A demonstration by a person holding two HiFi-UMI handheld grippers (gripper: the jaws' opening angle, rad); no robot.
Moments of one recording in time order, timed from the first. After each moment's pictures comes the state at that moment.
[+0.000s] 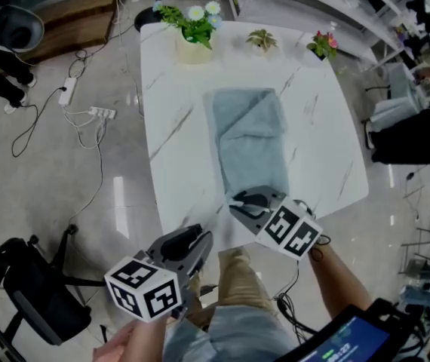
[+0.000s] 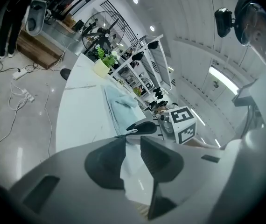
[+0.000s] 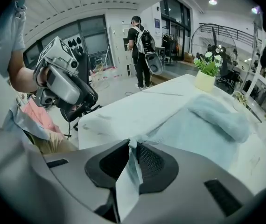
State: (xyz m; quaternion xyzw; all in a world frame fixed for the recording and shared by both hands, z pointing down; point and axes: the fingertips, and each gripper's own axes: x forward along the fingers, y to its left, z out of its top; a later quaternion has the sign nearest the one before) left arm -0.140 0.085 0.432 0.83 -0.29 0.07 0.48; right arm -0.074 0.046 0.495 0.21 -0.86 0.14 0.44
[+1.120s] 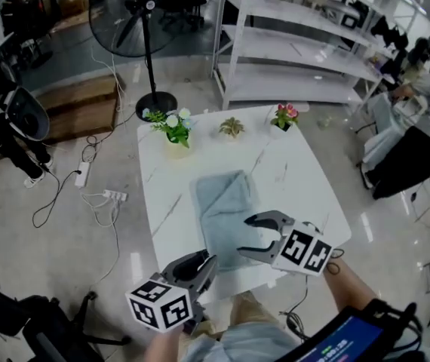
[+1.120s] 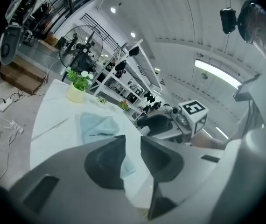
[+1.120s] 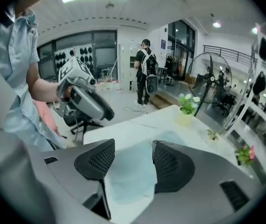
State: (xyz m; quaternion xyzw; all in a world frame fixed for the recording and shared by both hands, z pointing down) left arm -0.088 0.032 0.343 0.88 -0.29 0.05 0.38; right arm -0.023 0.005 0.352 0.21 -0.90 0.06 0.38
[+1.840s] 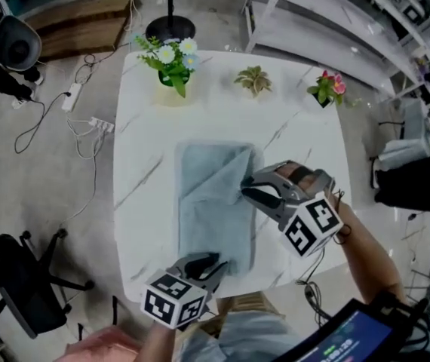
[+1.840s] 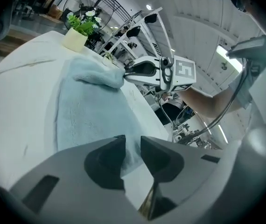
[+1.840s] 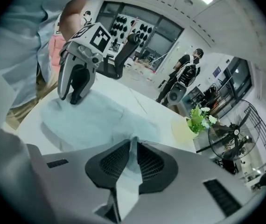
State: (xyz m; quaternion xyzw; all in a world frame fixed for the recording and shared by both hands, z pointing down) left arm 0.014 0.031 0.481 0.83 -0.25 0.17 0.48; right arm 0.028 -0.122 0.441 0.02 -0.85 -0.25 0.45
